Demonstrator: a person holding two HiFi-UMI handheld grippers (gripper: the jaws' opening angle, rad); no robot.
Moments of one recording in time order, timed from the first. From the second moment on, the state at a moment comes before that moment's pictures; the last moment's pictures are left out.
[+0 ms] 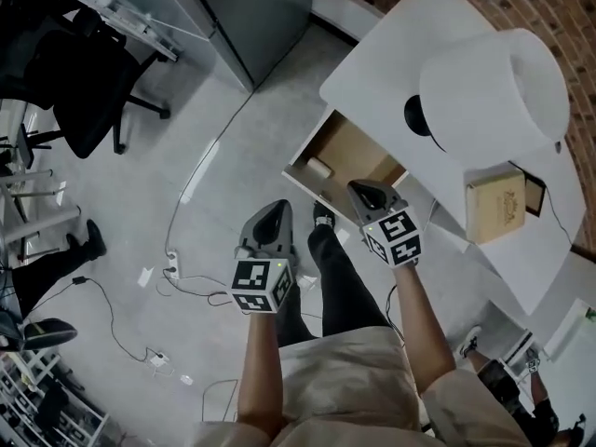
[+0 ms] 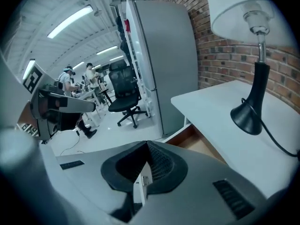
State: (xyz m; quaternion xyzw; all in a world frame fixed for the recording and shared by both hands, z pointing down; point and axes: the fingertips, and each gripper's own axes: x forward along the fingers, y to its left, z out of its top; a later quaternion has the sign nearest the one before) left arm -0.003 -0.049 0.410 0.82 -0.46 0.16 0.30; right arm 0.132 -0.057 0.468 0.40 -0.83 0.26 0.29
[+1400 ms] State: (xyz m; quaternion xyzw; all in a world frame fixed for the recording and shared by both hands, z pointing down) left arm 0.011 -0.021 0.570 0.79 -0.49 0.16 0.34; right arm 0.109 -0.071 0.678 0.27 -0.81 0.29 0.43
